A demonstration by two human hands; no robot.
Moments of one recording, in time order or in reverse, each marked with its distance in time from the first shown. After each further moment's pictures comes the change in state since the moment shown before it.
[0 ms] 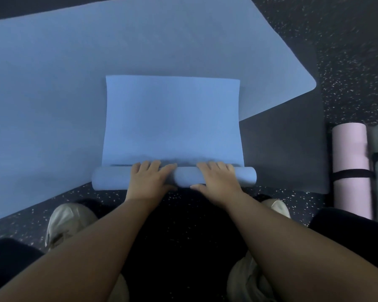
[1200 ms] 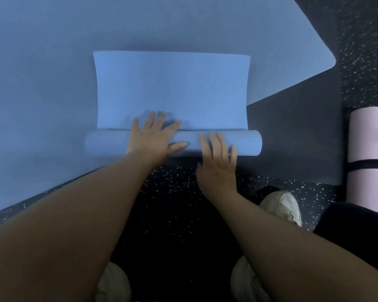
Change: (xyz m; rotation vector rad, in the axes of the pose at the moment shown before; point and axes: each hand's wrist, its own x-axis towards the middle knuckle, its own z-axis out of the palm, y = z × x) left_hand 0.076 -0.003 -0.024 0.180 -0.363 -0.099; right_hand 0.017 -0.016 0.042 0.054 0.494 0.112
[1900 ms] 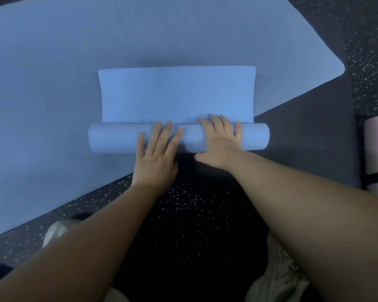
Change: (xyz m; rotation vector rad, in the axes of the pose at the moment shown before) left_hand -0.005 -0.003 0.039 0.021 0.624 0.088; right_hand 0.107 0.007 -0.034 0.025 -0.534 0.053
